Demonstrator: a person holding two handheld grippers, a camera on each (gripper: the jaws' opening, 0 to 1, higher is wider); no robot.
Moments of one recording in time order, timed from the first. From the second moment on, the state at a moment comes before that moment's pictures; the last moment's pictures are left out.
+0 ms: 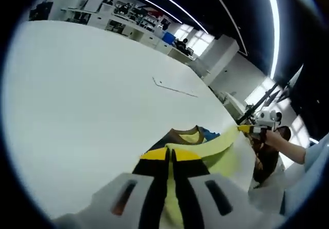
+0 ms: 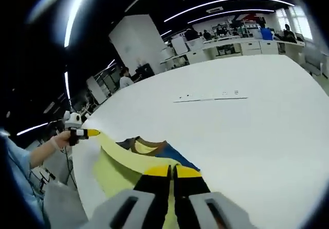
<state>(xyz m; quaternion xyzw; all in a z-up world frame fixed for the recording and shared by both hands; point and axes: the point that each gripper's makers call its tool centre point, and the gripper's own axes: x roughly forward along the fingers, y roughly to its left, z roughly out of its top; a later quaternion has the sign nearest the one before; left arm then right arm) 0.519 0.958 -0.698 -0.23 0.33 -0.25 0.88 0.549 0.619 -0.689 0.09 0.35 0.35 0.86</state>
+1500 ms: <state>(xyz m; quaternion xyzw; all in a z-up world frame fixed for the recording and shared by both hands) 0.519 0.954 -0.754 -0.26 0.35 -0.24 0.87 0.554 0.628 -0.737 0.13 0.36 0.37 0.85</state>
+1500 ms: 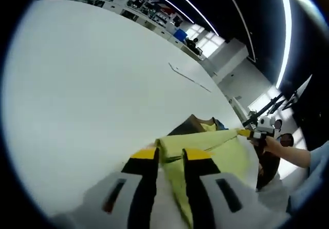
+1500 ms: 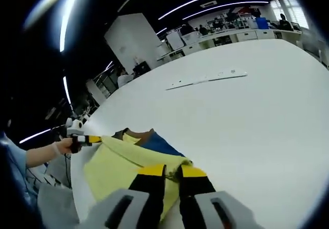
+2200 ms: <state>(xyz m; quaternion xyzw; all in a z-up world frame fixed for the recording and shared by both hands) 0.496 0.931 -0.733 -0.21 0.31 -0.34 0.86 0.522 0.651 -0.724 0.11 0.34 0.43 0.83</state>
